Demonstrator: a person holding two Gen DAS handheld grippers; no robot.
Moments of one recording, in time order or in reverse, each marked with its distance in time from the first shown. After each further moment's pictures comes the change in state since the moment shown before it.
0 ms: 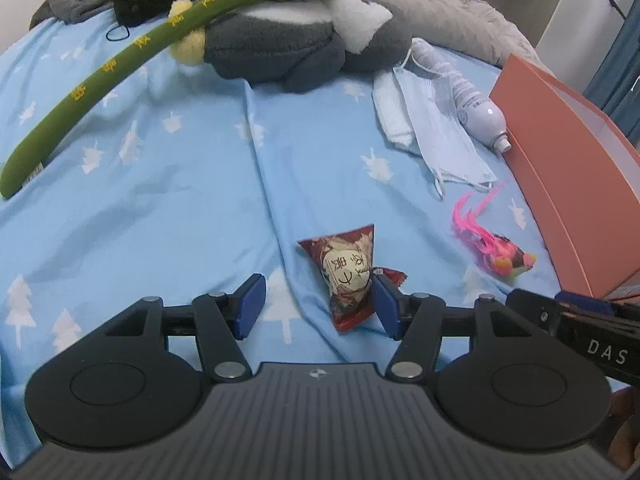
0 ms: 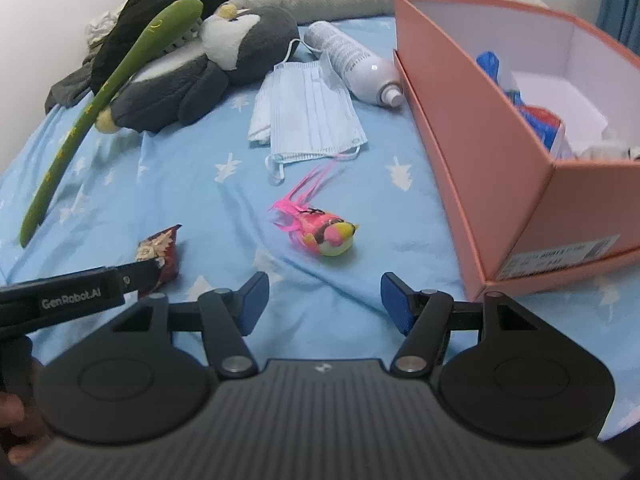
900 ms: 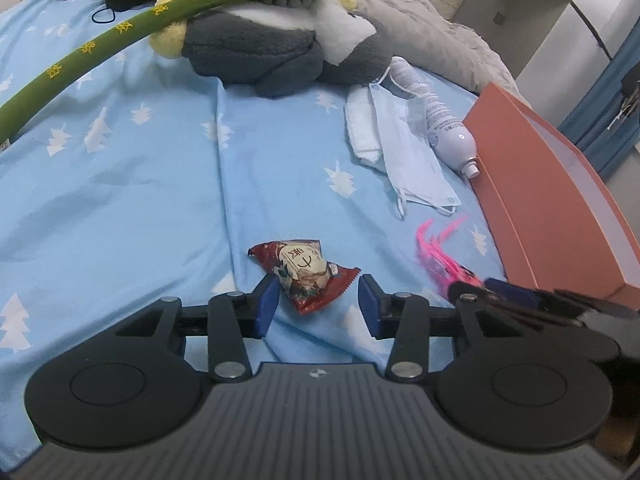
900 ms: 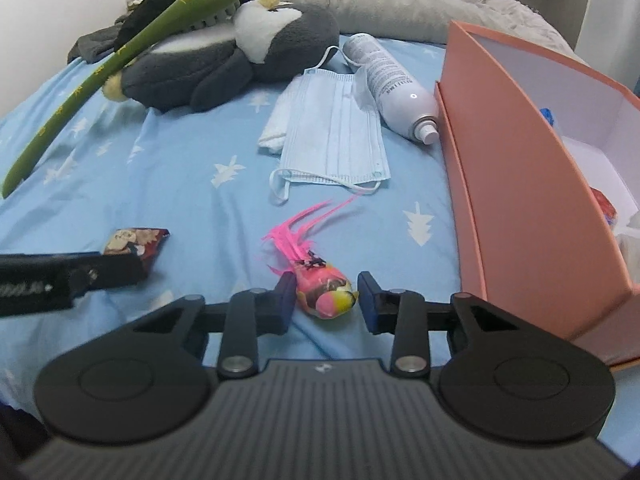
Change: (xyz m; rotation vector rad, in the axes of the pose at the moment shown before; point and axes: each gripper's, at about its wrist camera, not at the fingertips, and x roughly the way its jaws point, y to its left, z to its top) left arm 0.005 -0.003 0.001 -0.098 -0.043 -0.124; right arm 0.032 0.007 0.014 -0.210 -0.040 -0.012
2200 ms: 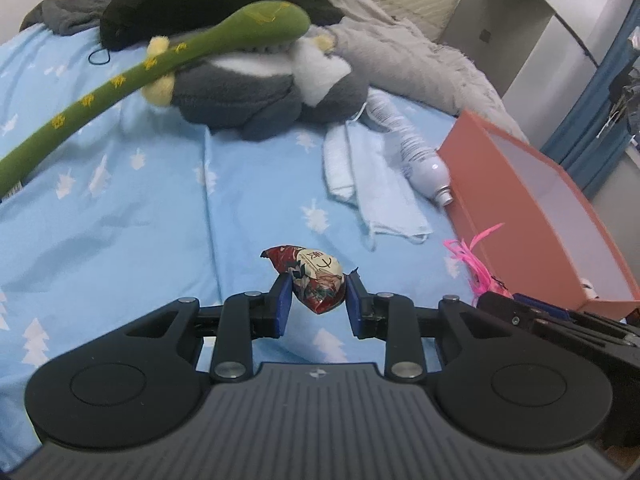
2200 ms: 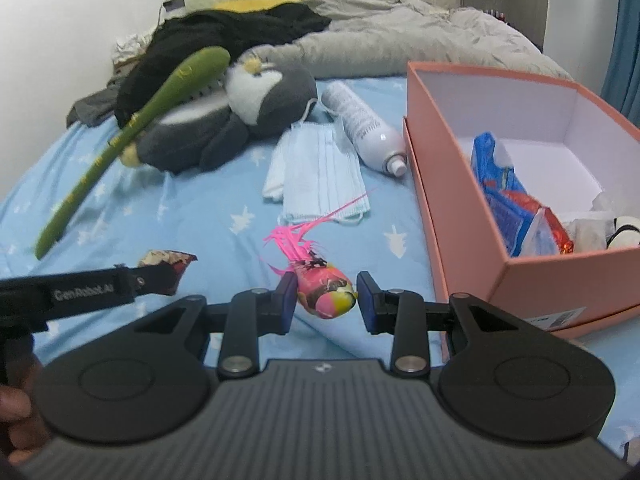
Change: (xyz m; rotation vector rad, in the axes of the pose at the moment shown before) left arm -0.040 -0.022 0.011 0.035 -0.083 -0.017; right arm -0.068 -0.012 0.003 0.140 -0.107 0.025
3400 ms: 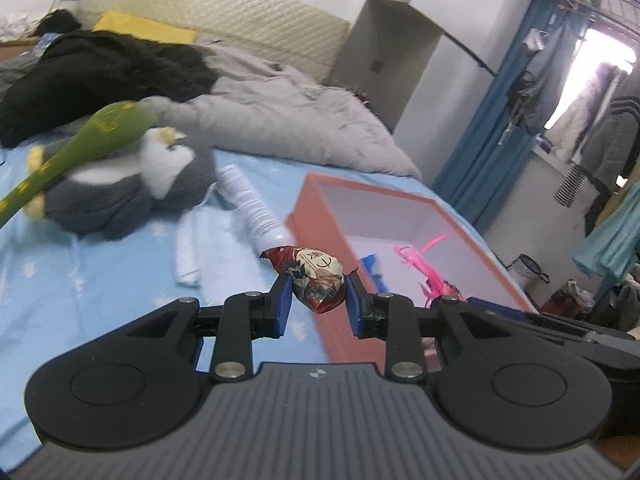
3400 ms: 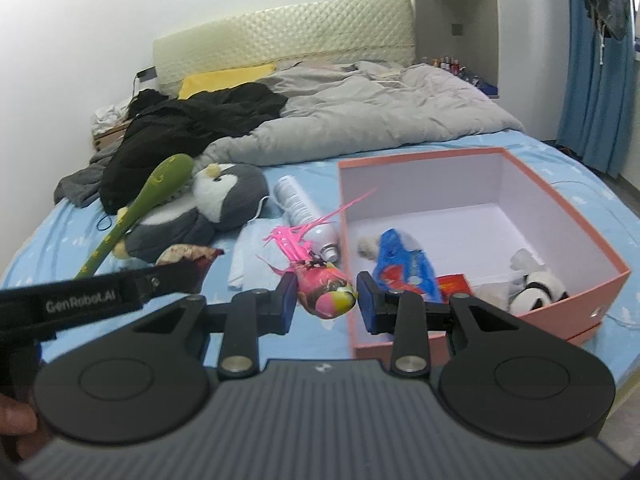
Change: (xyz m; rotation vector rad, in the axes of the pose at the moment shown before) left arm -0.051 -0.113 0.039 0.163 -0.137 -0.259; right arm -0.090 -0.053 0.040 0.080 -0.176 -0.074
